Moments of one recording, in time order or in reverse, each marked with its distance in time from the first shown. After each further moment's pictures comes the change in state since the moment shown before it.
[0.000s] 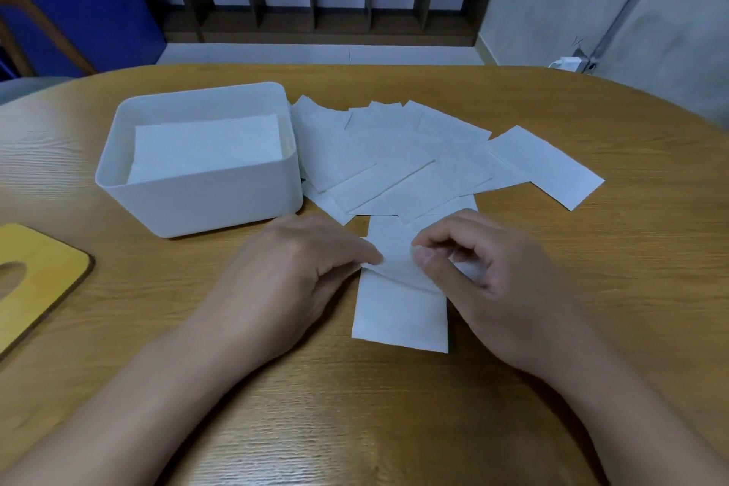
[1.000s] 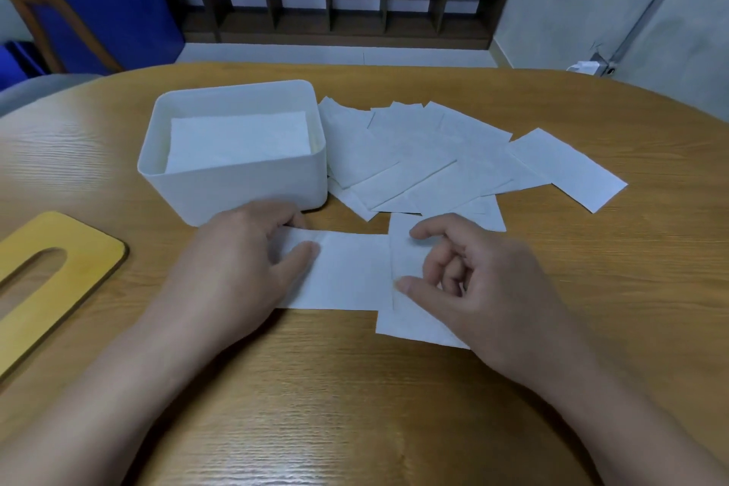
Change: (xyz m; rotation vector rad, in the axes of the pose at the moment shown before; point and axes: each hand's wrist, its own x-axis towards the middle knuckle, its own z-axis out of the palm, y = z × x) left_hand -0.025 -0.025 -0.034 0.079 0.042 -0.471; right_hand -0.003 -0.019 0.021 0.064 -0.048 0.081
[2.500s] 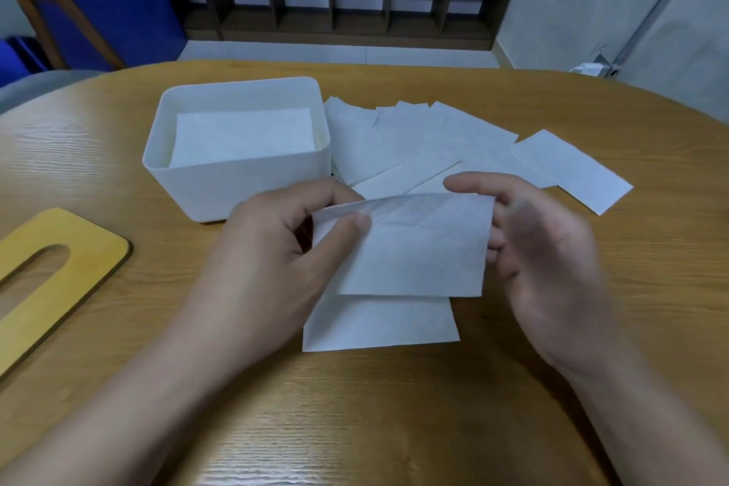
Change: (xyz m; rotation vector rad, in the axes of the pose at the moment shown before) left_hand -0.010 0.044 -0.007 -0.482 -0.002 0.080; right_hand 0.004 -0.007 -0.018 0.674 0.084 -0.054
